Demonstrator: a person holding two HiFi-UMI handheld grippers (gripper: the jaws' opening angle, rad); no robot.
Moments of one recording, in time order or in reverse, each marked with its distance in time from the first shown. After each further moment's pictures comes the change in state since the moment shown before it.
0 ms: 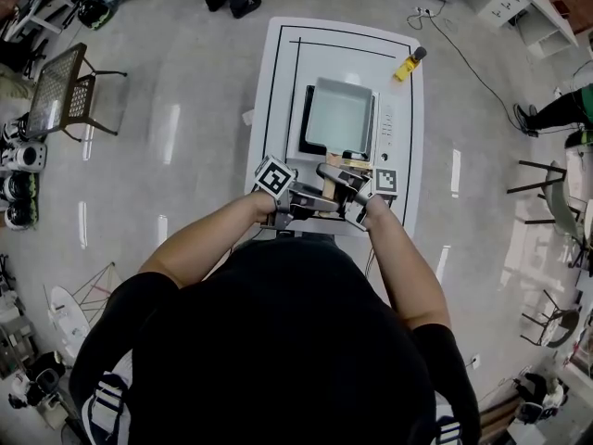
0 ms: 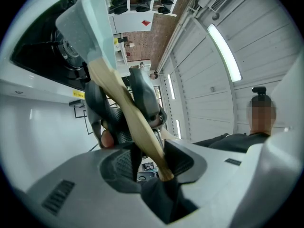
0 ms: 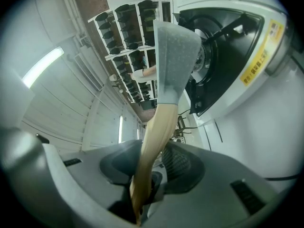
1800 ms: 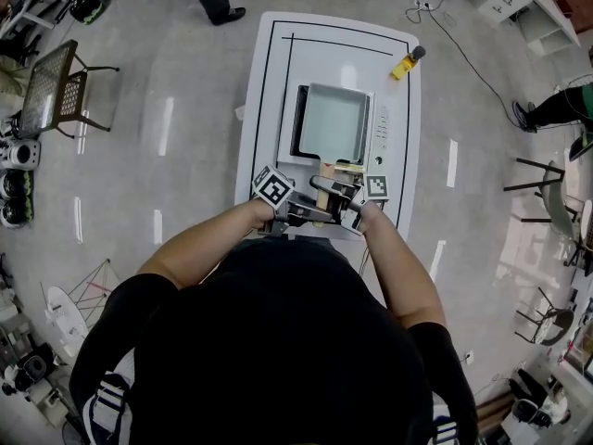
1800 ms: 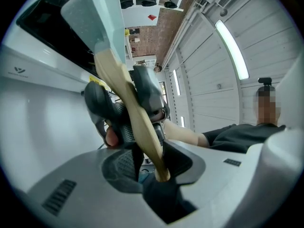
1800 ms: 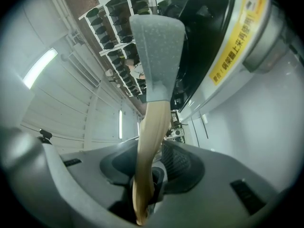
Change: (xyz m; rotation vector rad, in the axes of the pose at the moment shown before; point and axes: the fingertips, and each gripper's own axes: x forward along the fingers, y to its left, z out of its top) left arm 0.008 0.048 -0.023 -0.049 0.052 0.034; right arm -0.011 -0.052 -0.004 0.018 0.110 0.000
